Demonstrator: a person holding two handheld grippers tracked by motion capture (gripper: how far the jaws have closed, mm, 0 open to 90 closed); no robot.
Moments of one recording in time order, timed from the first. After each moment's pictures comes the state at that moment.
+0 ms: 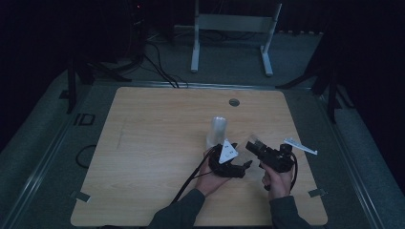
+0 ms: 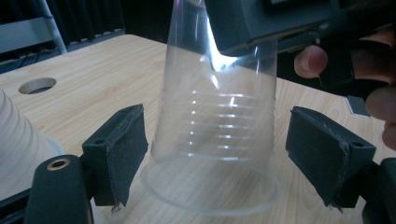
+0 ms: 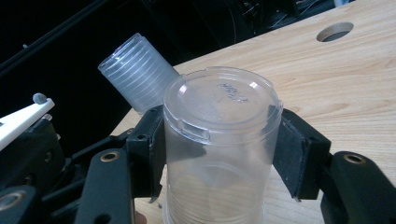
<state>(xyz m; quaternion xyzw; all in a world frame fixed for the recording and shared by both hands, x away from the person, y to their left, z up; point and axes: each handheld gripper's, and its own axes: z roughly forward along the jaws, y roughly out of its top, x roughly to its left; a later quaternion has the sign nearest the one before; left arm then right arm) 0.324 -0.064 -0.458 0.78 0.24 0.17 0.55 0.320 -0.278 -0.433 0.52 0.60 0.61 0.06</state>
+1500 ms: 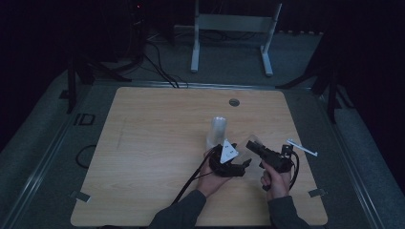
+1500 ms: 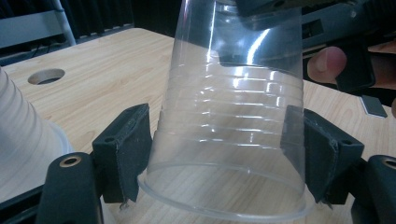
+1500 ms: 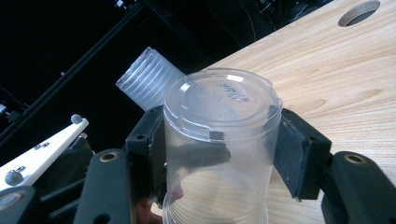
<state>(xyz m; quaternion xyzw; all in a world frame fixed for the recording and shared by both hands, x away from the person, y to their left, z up) 0.326 -0.066 -0.463 0.78 0.26 0.18 0.54 0.323 -0.283 -0.441 0.53 0.56 0.64 0.00</state>
